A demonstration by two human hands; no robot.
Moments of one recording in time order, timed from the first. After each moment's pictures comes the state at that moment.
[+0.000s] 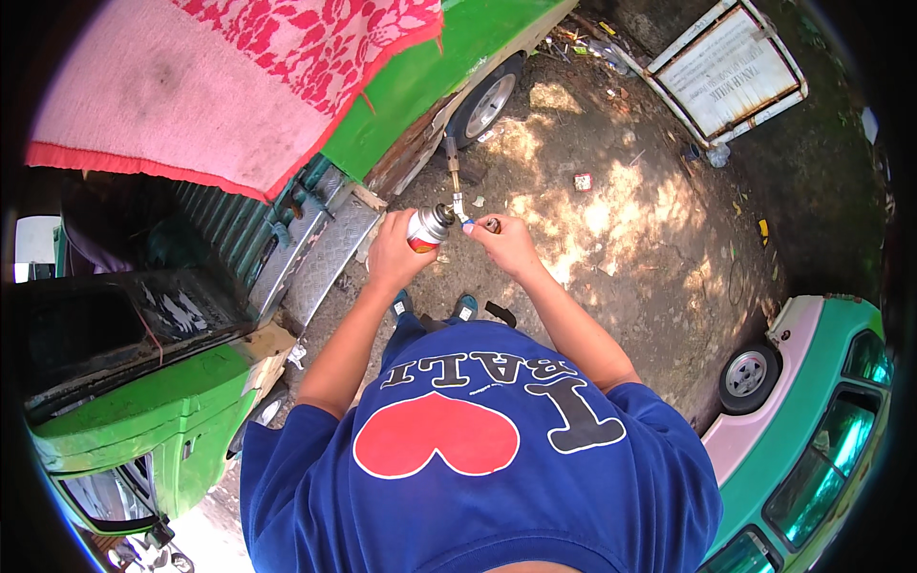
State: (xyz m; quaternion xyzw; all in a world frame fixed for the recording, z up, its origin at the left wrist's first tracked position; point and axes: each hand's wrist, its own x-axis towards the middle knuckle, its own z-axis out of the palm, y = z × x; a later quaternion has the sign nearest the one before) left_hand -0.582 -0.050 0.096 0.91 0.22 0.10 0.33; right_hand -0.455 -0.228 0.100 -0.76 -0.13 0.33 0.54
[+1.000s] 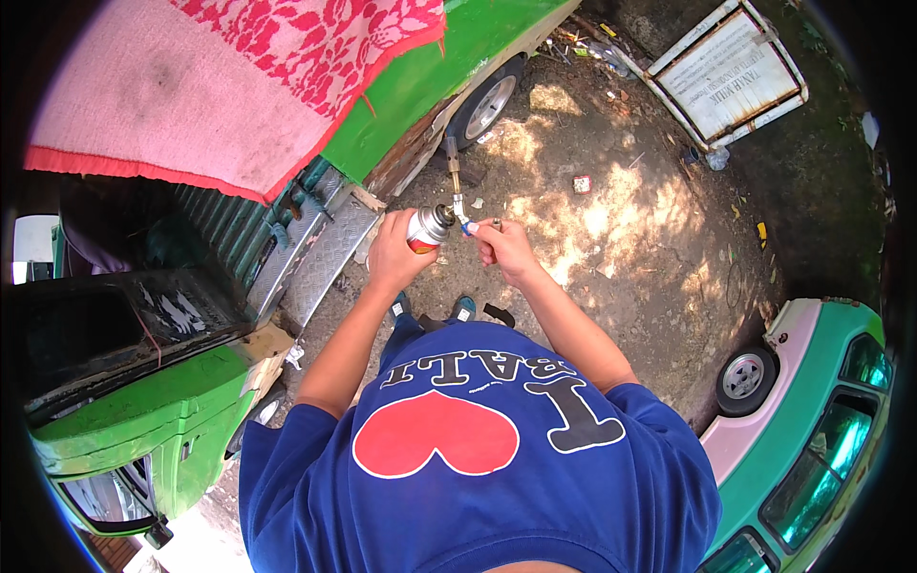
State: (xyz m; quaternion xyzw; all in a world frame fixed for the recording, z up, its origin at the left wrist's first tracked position) left_hand -0.577 -0.049 0.099 0.91 0.21 0.14 0.33; right_hand -0.453 -0.226 0.100 -0.60 -0.05 0.45 0.66
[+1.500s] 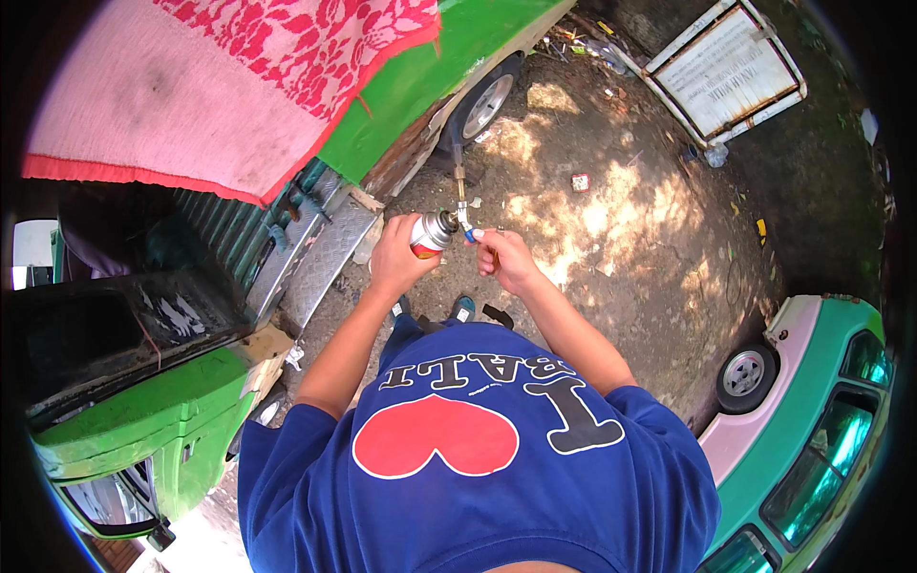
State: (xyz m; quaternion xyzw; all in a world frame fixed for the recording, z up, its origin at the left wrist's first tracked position) left_hand -0.576 -0.054 0.091 0.91 0.18 0.13 0.35; right_hand -0.457 -0.242 0.089 -0.51 0.00 0.51 0.69
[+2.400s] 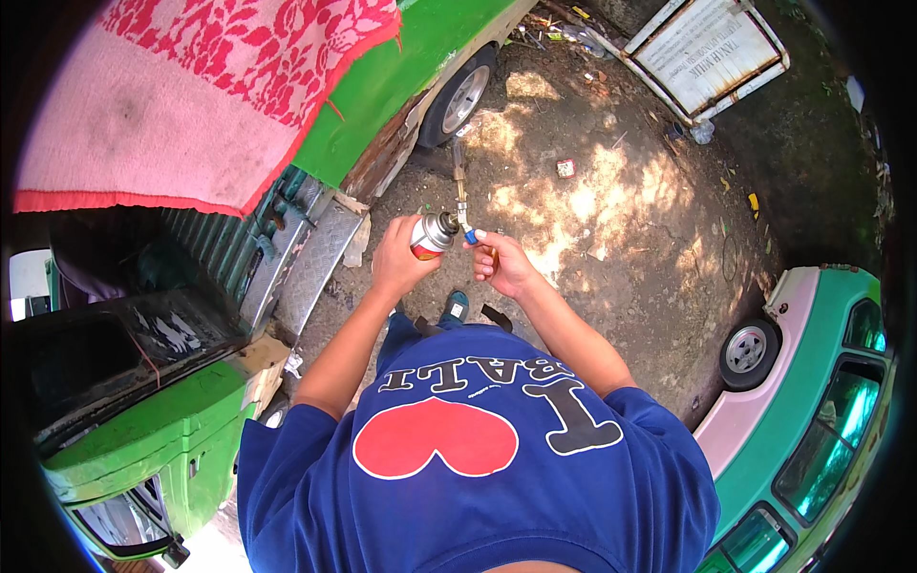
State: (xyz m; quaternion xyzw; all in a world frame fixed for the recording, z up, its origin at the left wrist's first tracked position) left_hand -0.565 -0.082 0.081 0.91 0.15 0.12 0.36; right_hand -0.463 -0.278 0.080 -0.41 0.08 0.54 0.73
